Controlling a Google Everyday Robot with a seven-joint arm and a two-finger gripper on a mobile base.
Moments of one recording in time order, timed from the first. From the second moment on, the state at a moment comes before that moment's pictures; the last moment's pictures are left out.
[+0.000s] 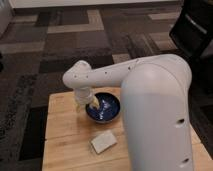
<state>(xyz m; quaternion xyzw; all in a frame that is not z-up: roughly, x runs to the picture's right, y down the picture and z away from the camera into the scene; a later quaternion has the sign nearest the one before) -0.100 0.109 0.796 -0.24 0.24 0.58 0.74</state>
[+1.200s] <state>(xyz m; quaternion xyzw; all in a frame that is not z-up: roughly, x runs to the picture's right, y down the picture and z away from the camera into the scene) -0.095 0.118 0.823 -0.27 0.21 0.56 0.75</state>
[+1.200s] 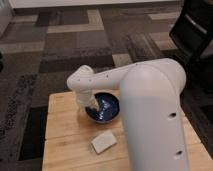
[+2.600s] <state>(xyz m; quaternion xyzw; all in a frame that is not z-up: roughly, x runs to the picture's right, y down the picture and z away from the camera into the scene) -0.069 -0.004 0.722 -0.10 0.13 0.62 0.77</state>
